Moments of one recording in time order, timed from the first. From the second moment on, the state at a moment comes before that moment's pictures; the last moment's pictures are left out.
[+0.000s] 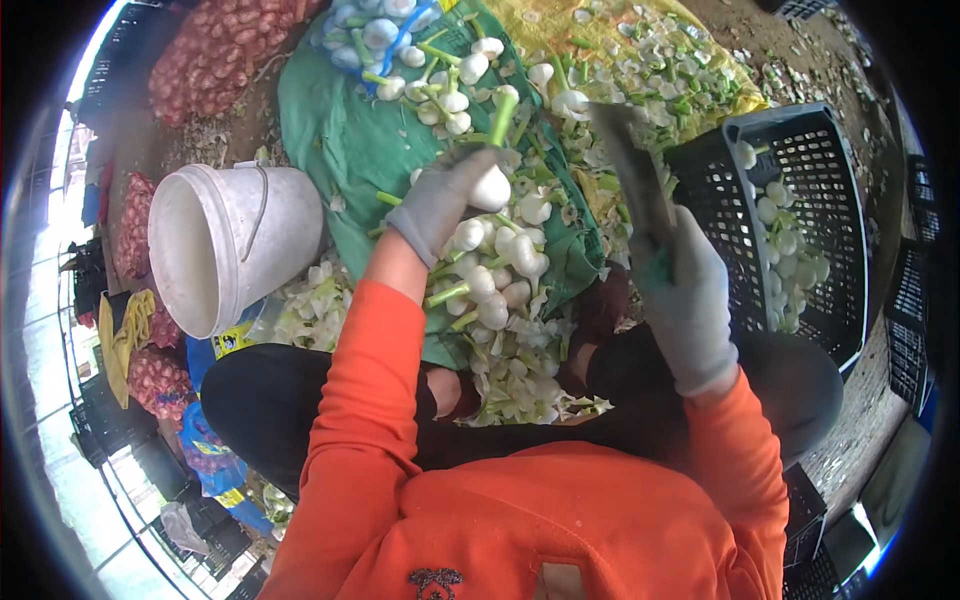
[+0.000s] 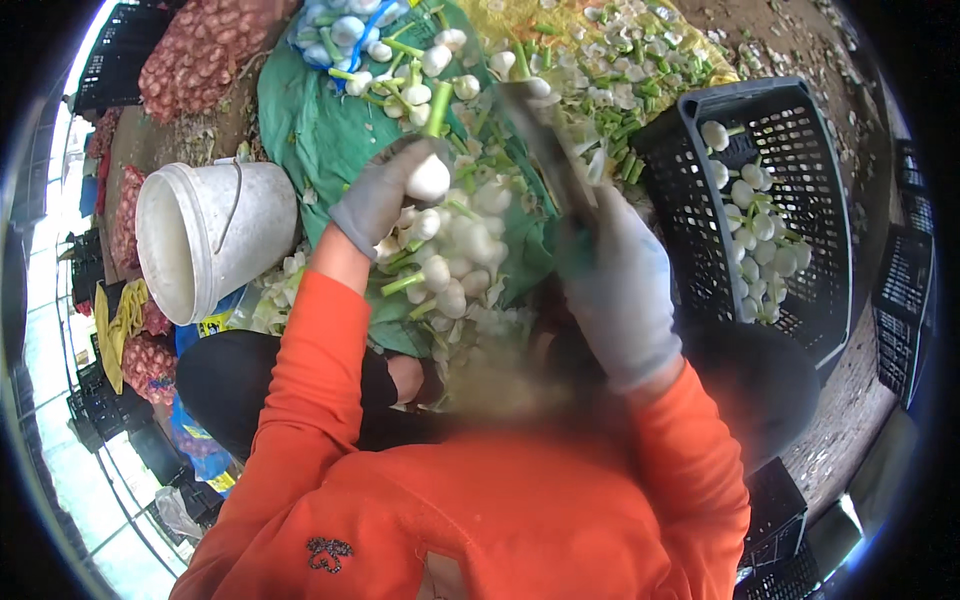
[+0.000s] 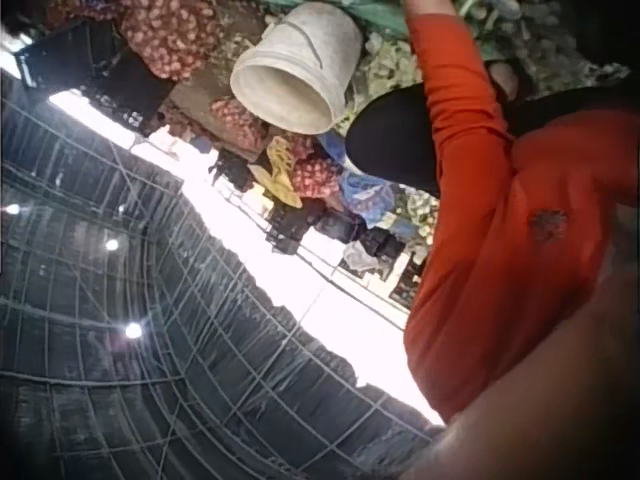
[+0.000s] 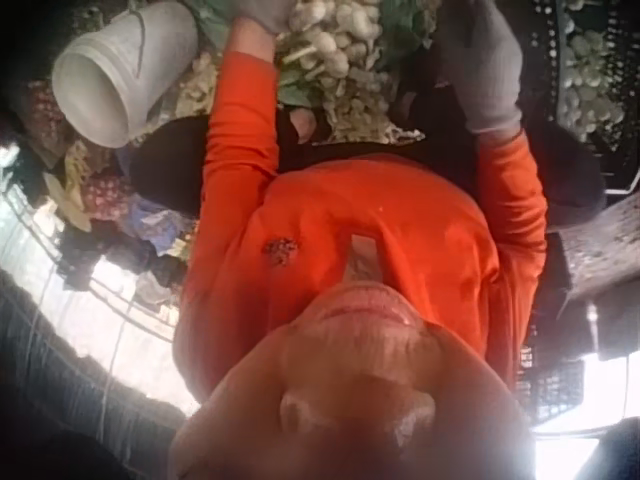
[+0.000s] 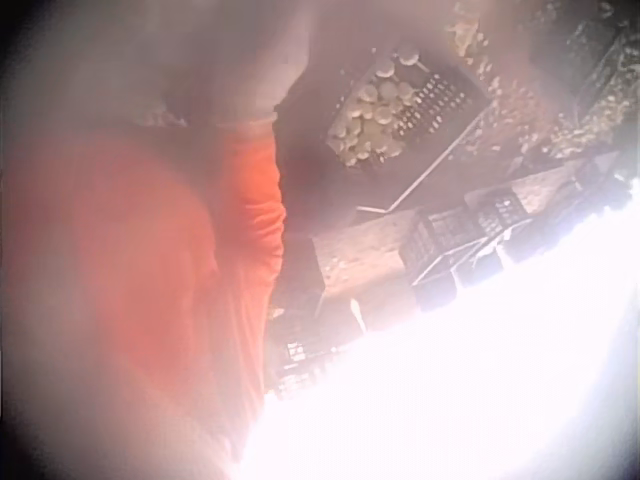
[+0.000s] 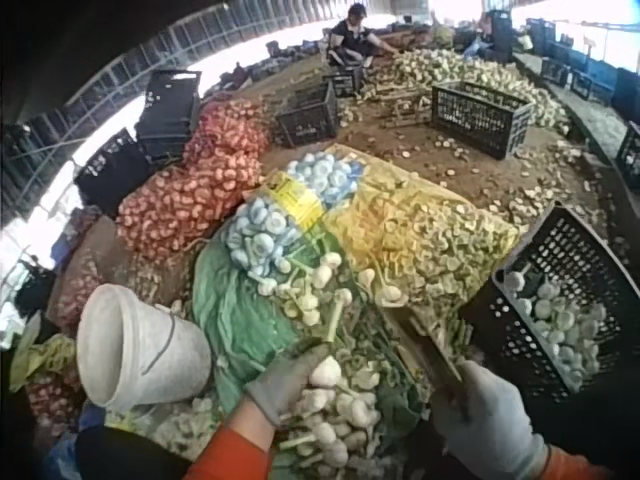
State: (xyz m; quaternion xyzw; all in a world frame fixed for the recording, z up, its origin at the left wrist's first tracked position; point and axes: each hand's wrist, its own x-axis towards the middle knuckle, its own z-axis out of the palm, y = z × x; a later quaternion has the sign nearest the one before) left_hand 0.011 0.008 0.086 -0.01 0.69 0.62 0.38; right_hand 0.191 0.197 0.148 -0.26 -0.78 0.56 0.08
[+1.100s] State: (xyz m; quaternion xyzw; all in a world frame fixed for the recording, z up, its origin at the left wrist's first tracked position) left_hand 0.147 -0.016 0.170 0.21 0.72 0.60 0.28; right_hand 0.218 0.145 0.162 -0.10 -0.72 0.67 0.11
